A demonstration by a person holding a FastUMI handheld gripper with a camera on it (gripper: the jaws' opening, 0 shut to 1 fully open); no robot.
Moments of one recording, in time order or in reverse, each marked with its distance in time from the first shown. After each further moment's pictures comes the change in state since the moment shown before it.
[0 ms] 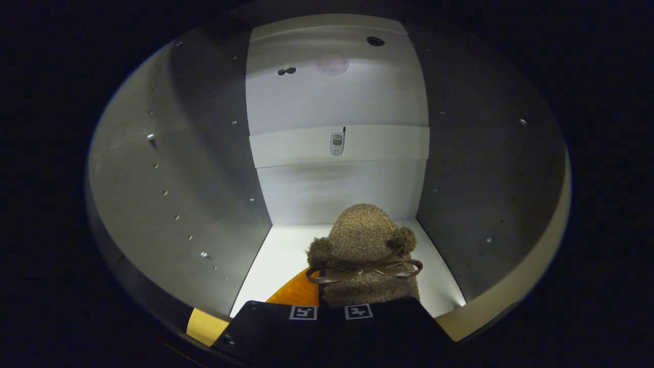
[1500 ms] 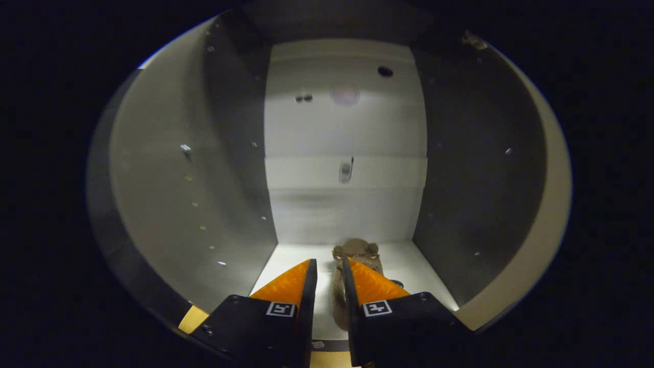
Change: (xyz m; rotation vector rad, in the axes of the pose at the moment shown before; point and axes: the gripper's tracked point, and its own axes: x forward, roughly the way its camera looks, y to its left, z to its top) arm -0.085 0.022 0.030 -0.054 -0.217 0.014
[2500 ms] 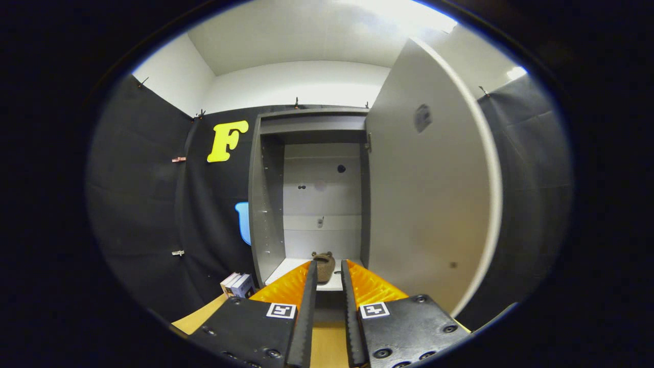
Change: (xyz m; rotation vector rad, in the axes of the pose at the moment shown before) arm -0.385 -0.090 0.030 -0.006 -0.301 -0.023
